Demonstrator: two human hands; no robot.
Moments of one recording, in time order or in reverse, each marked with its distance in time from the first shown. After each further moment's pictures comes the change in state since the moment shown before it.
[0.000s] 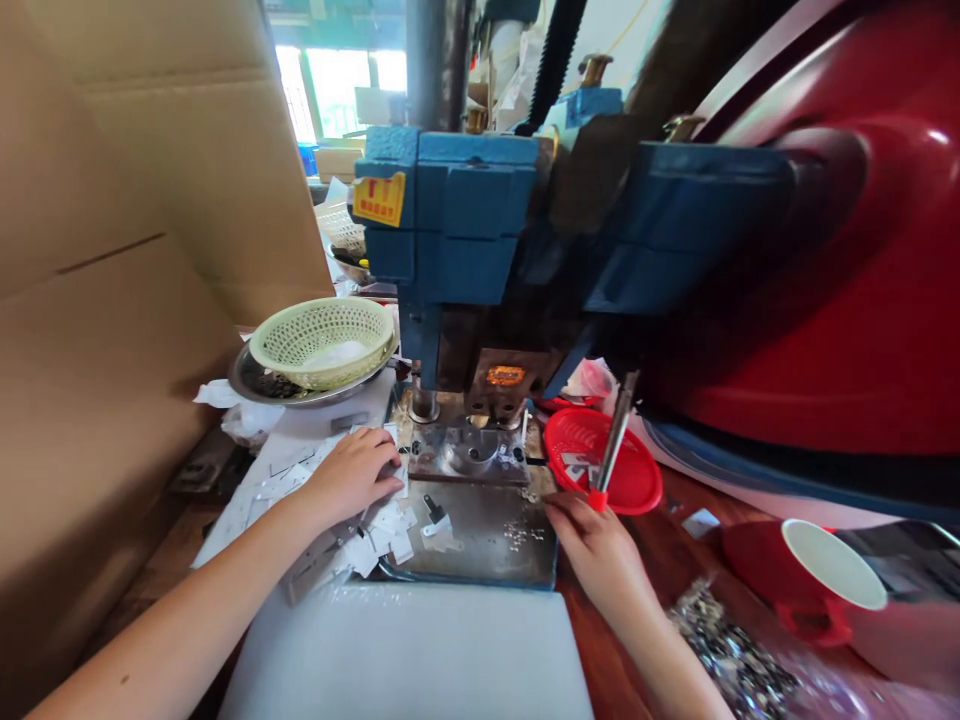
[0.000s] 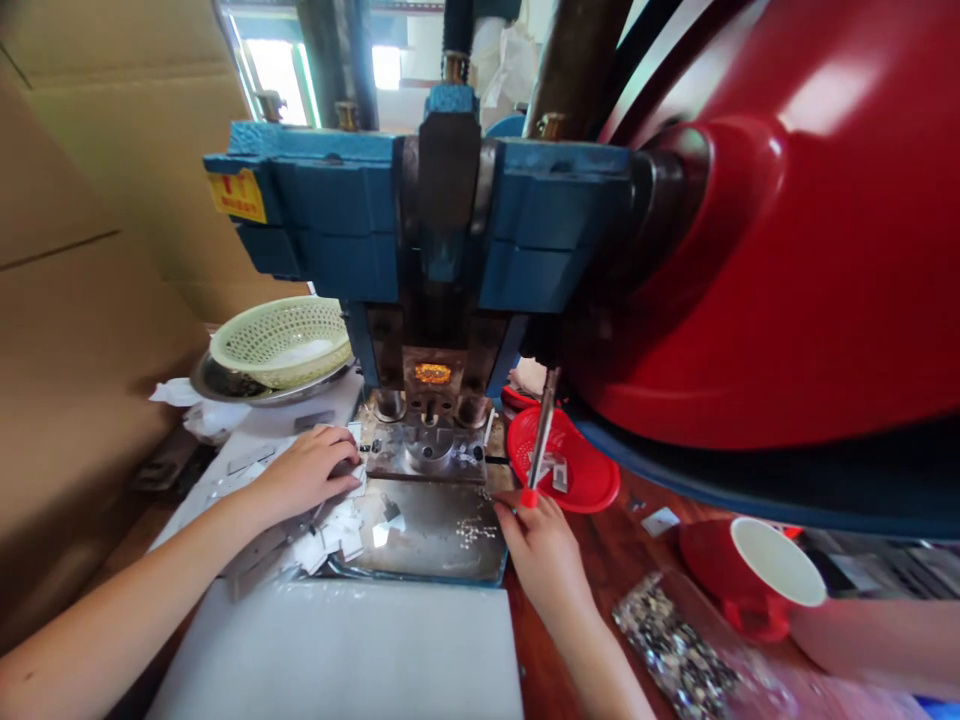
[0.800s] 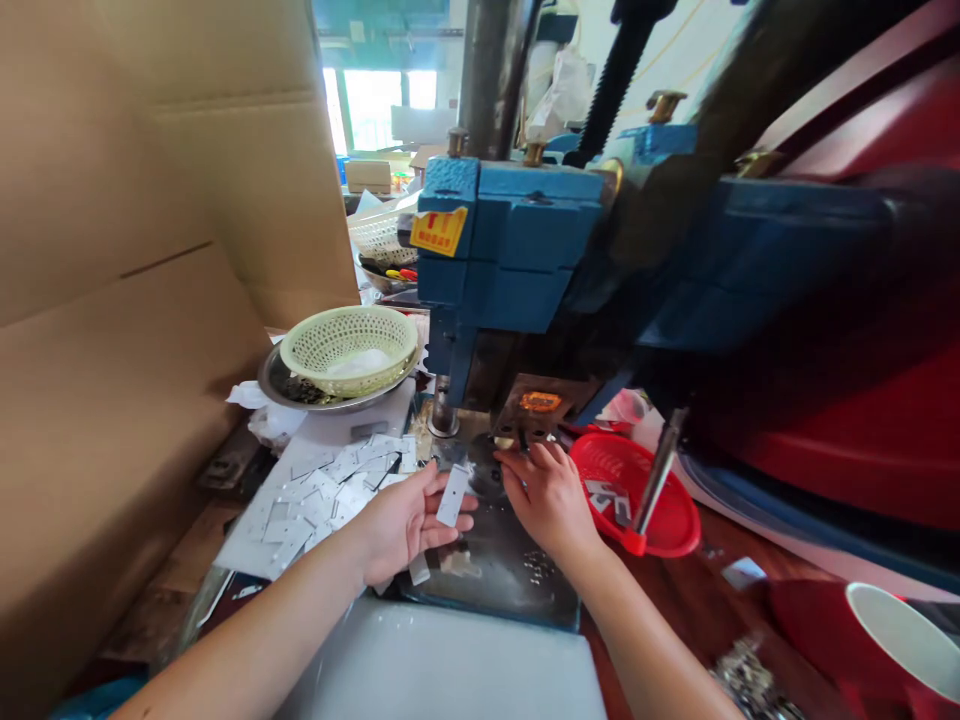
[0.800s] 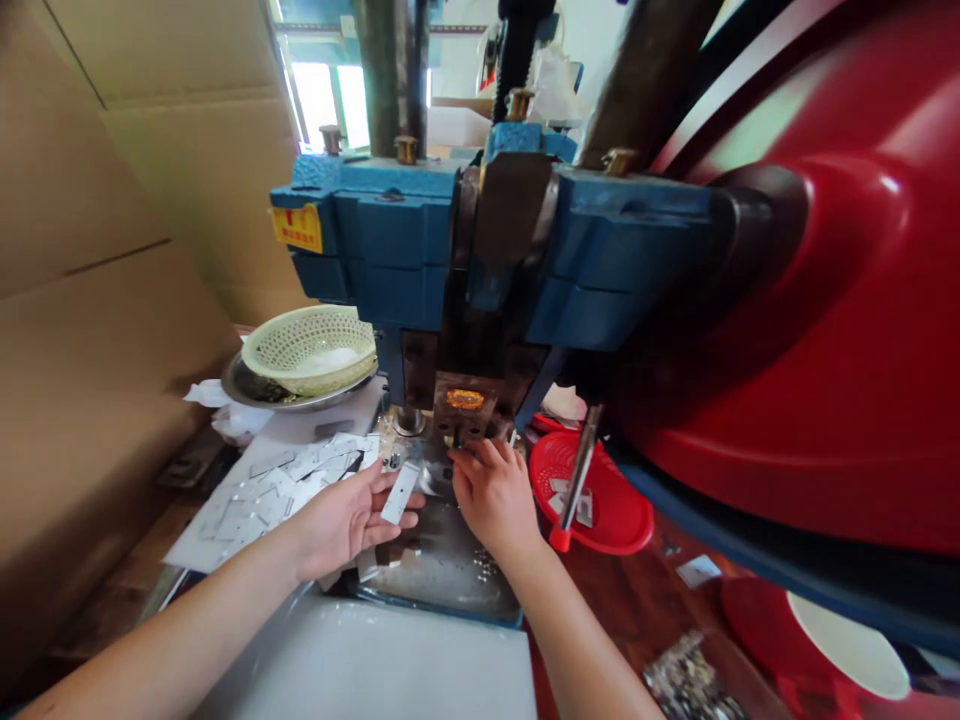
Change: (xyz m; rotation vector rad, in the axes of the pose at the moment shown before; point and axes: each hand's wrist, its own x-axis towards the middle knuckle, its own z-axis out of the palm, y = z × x) left_hand -0.006 0.069 -0.006 -1.968 -0.188 -0.673; right_hand 0.078 -0.068 0.025 -0.200 0.129 -0.514
